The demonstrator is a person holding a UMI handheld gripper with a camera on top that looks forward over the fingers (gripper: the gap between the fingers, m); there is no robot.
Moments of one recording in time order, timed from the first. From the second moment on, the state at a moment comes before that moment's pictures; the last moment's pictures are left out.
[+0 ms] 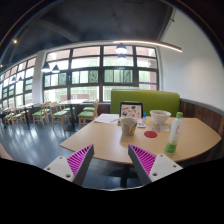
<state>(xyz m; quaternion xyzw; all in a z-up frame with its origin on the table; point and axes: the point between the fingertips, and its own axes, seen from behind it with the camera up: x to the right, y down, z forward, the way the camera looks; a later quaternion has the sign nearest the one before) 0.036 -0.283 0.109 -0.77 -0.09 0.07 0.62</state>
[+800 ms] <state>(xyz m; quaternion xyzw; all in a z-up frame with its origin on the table) 0.297 -0.144 0.085 -0.74 0.03 -0.07 0.67</state>
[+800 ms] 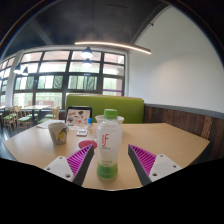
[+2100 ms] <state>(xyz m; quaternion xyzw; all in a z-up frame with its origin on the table) 0.210 0.089 0.190 -0.34 -0.55 -0.71 0.26</state>
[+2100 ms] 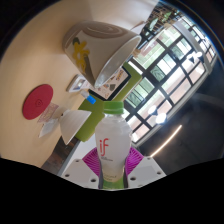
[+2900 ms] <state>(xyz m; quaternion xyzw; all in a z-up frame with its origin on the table) 0.207 0.085 0.192 -0.69 -0.09 -0.18 0.69</state>
